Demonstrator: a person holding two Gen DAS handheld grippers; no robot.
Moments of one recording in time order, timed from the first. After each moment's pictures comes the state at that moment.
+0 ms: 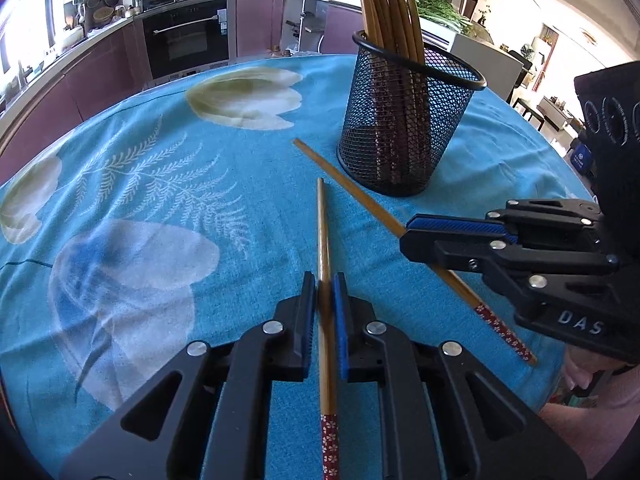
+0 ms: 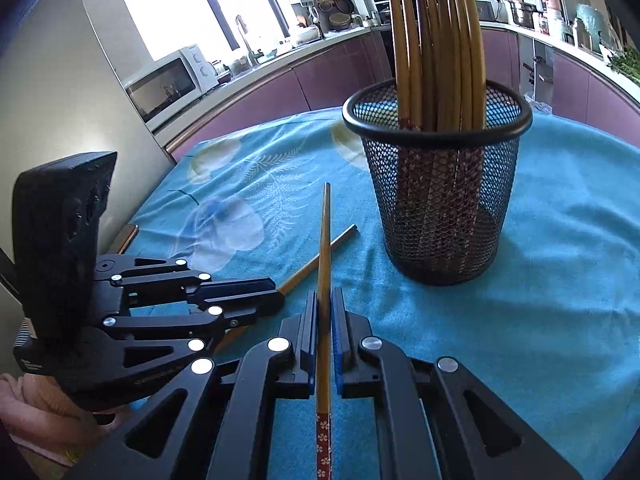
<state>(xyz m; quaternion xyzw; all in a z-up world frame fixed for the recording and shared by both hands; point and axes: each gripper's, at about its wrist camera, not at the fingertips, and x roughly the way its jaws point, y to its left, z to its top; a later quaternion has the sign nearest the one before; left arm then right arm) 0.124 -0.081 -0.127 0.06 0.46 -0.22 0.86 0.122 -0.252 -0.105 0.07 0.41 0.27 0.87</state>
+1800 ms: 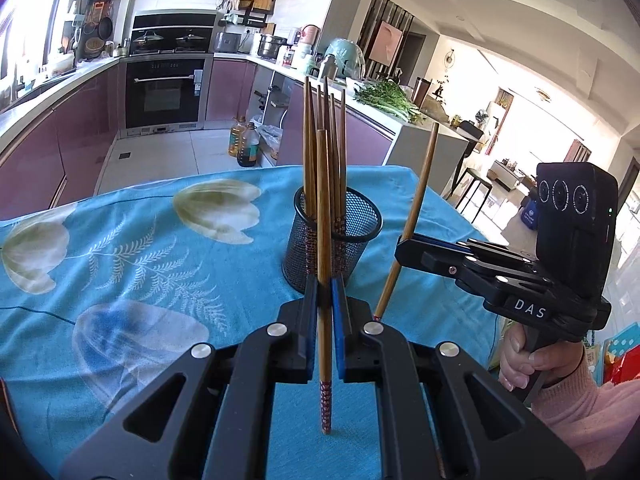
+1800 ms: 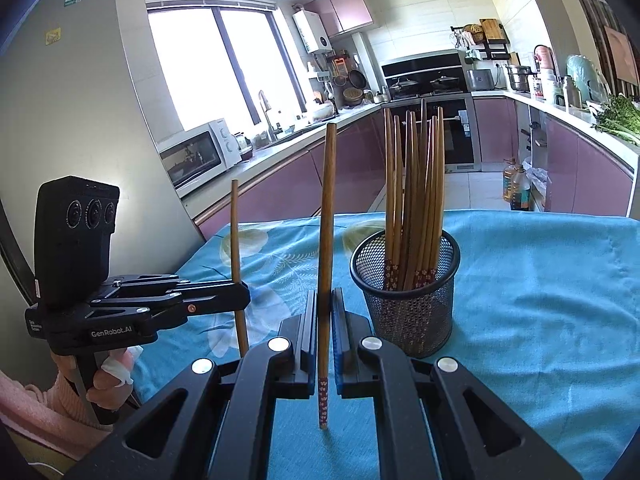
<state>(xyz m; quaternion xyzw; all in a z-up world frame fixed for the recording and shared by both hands) 0.093 -0.059 -0.023 -0.03 0.34 -0.29 0.89 0.094 -0.298 -0.034 0.10 0.28 0.28 0.91</state>
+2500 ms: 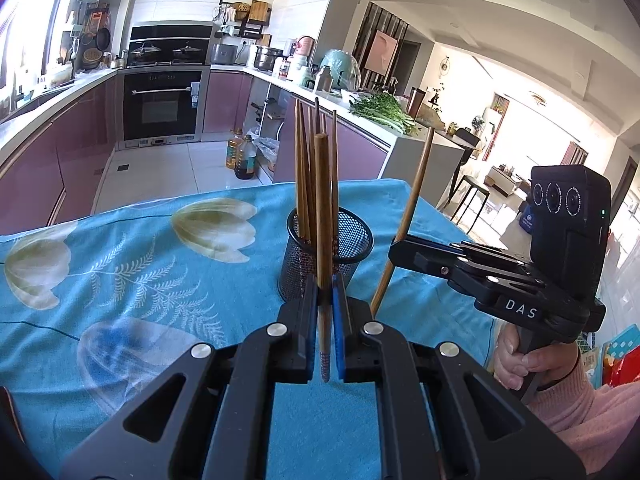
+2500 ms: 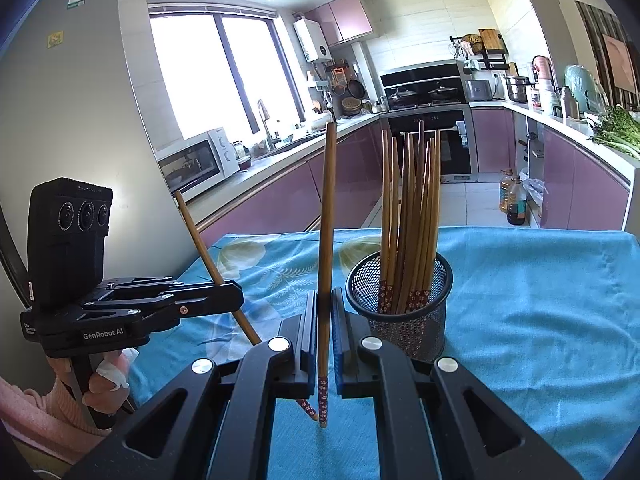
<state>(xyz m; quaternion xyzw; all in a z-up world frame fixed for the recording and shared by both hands) 0.092 -0.062 -0.006 -0.03 0.33 -0.30 0.90 0.096 -0.303 -0.024 0.09 0.26 0.28 0.92</state>
